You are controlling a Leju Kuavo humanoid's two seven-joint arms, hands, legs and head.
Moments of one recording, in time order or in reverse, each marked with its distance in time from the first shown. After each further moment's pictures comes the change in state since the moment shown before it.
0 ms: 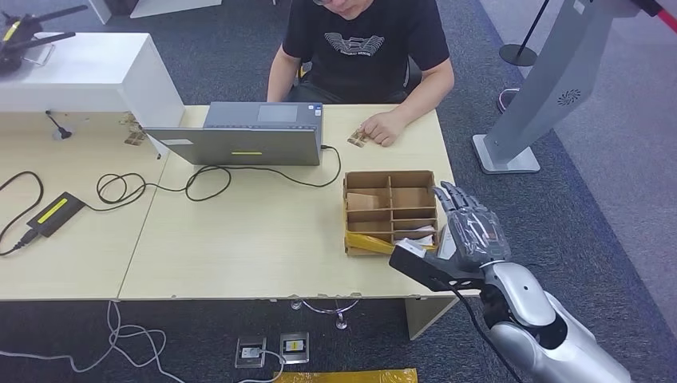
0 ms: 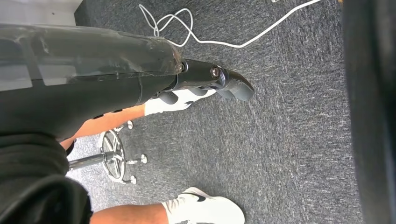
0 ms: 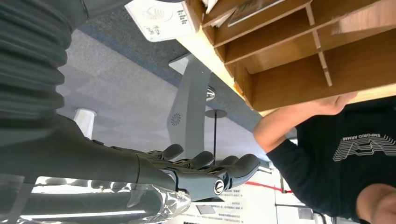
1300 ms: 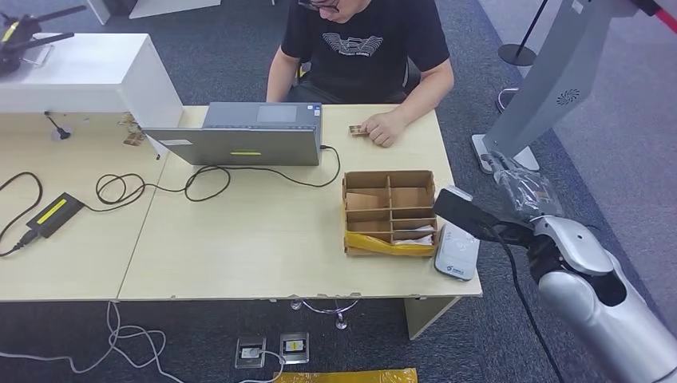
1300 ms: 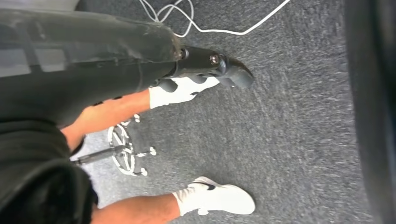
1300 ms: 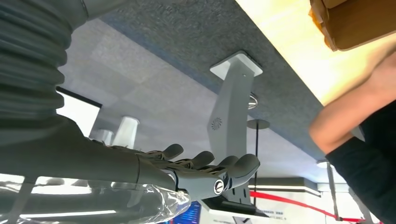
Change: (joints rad) left arm -0.027 -0.005 -0.028 -0.004 0.005 -0.034 0.025; right arm -0.097 -0.053 -0.220 -0.022 -0.163 0.292 0.081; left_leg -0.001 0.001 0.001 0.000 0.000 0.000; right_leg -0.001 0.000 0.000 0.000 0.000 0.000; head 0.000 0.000
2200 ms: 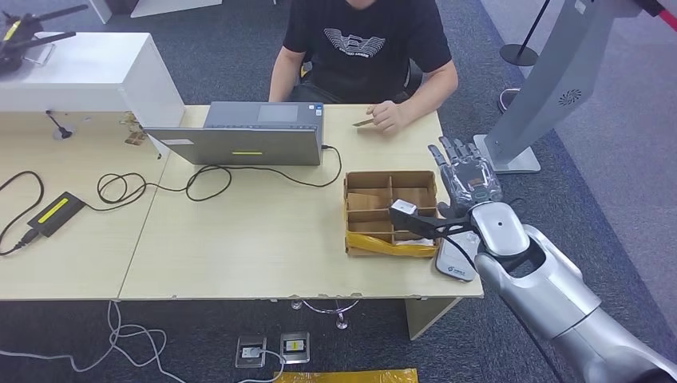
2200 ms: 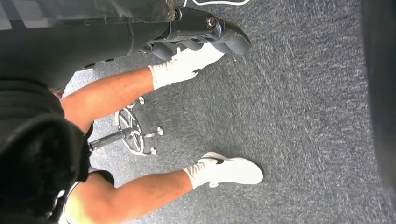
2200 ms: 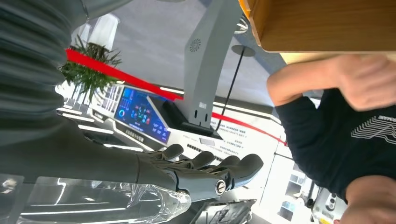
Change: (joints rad) left arm -0.049 -0.010 -0.009 -0.004 -0.058 -0.073 0.000; right arm -0.184 0.199 0.234 0.452 0.483 -0.191 -0.259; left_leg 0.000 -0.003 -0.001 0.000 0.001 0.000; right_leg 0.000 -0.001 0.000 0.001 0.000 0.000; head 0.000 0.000
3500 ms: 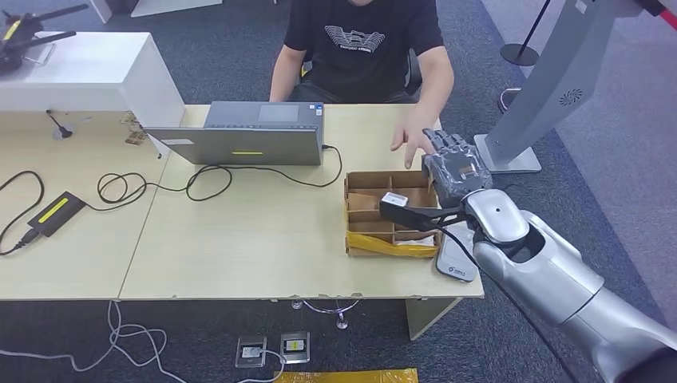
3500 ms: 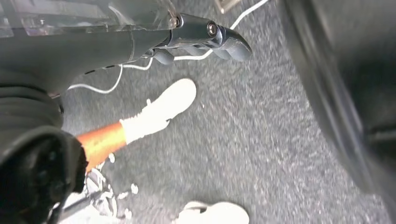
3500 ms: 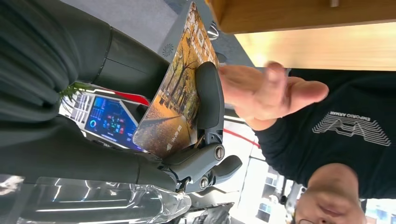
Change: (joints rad) left arm 0.008 0.022 -0.076 -0.010 -0.173 0.040 -0.274; right arm -0.131 -0.035 0.172 -0.010 -0.200 -0.025 0.009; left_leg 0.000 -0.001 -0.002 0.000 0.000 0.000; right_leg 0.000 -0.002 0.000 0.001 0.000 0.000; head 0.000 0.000
